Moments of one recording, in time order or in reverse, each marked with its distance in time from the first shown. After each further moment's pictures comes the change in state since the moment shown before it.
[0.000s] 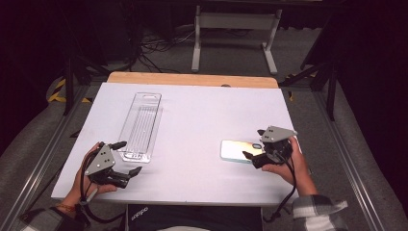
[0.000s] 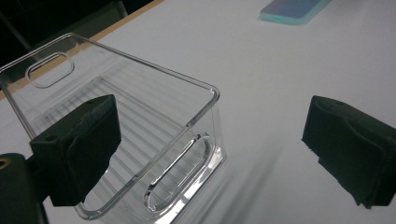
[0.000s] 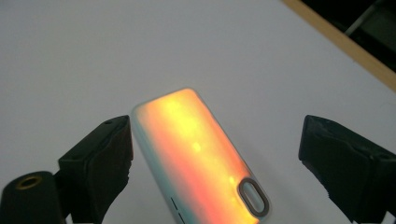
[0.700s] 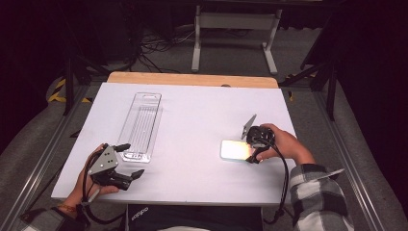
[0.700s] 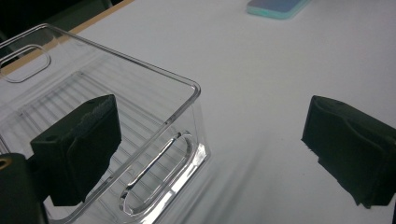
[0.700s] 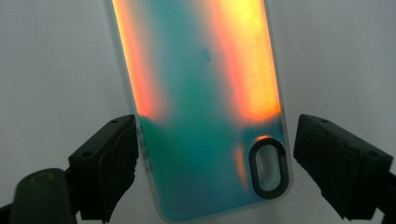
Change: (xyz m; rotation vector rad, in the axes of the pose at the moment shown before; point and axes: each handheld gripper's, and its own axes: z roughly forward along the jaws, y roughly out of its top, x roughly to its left) left arm -0.003 0.000 0.005 0.019 -0.049 -0.014; right arm -0.037 0.007 0.082 0.605 0.320 -0.234
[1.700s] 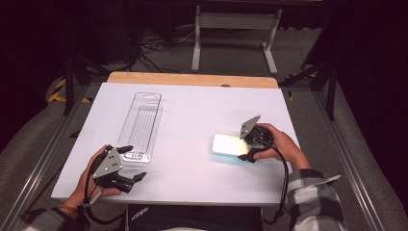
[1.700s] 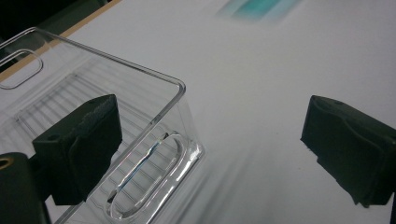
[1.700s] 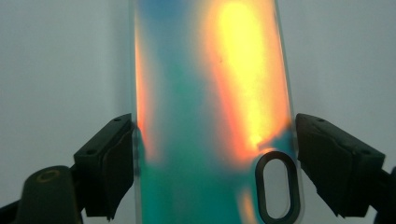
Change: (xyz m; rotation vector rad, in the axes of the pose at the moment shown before) left arm -0.008 0.003 0.004 0.029 0.000 0.054; right arm 0.012 0.005 -0.006 -0.272 -0.046 -0.064
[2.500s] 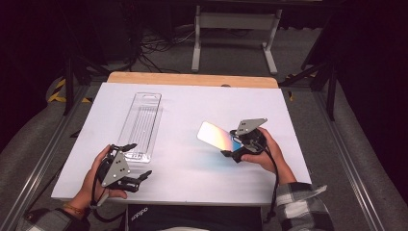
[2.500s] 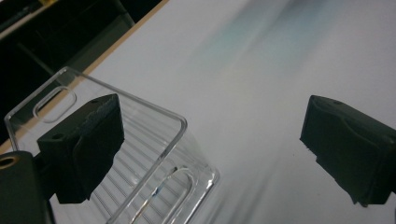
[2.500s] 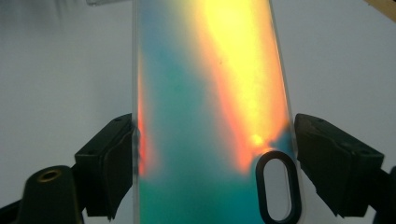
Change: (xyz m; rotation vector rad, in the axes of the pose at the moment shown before) left arm -0.022 0.020 0.008 -0.017 0.146 0.183; right arm 0.030 0.024 -0.006 -0.359 -0.071 0.189
